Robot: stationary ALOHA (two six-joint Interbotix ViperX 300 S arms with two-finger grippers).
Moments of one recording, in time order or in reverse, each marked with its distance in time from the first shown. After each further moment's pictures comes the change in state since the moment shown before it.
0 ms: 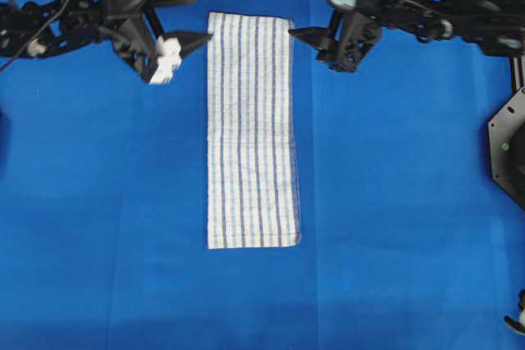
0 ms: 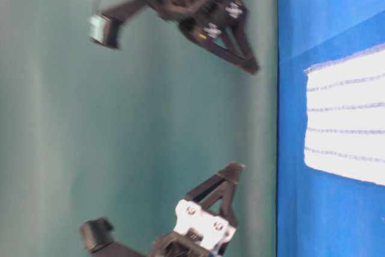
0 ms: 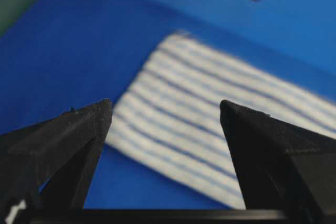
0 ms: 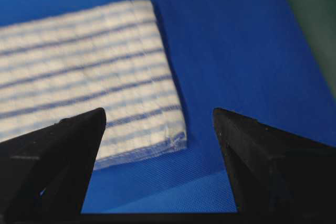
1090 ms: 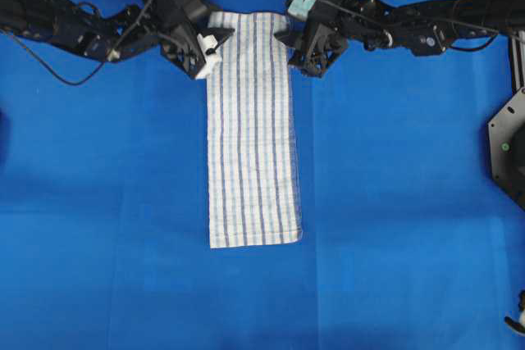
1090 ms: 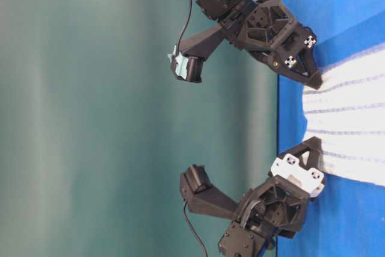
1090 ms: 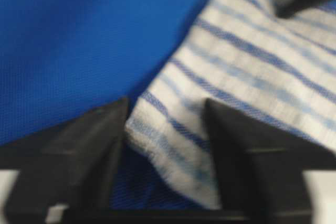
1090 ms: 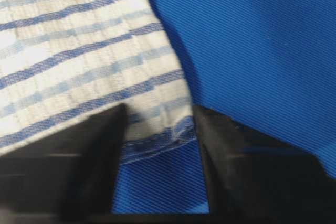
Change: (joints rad) left arm 0.026 0.440 -0.149 0.008 -0.176 -0.015; right arm -0.006 0.288 -0.071 0.049 -0.126 0.002
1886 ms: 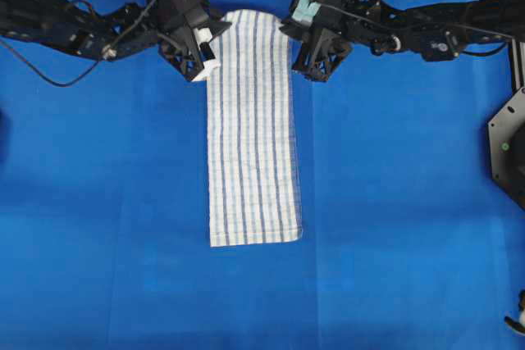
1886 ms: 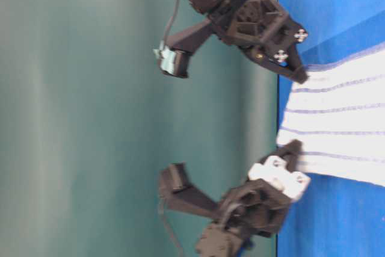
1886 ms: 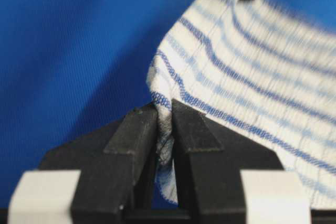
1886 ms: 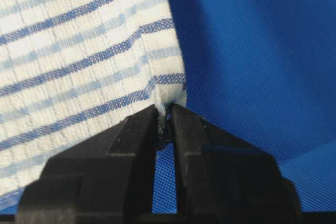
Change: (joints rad) left arm -0.012 -0.118 0.005 -0.003 0.072 0.112; right arm 0.028 -0.089 0.040 0.000 0.011 -0.003
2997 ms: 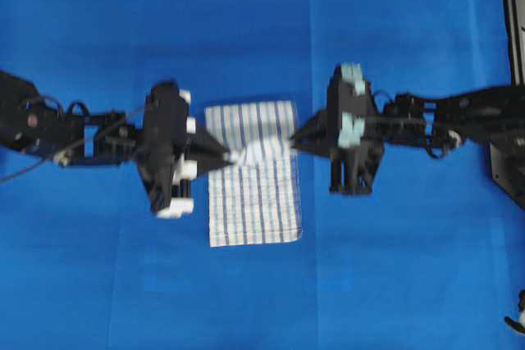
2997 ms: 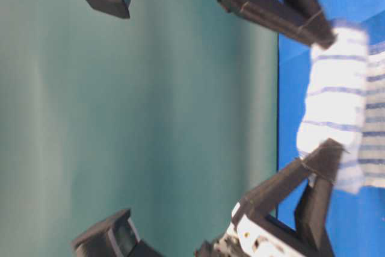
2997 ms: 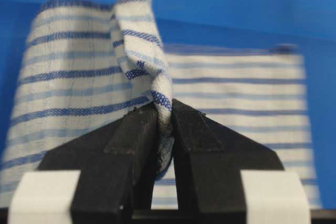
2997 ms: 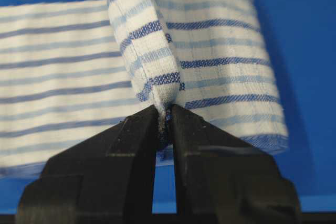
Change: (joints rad) left arm -0.517 -0.189 0.098 -0.008 0.031 -0.186; right arm 0.469 -0.264 0.163 0.097 0.054 0.107
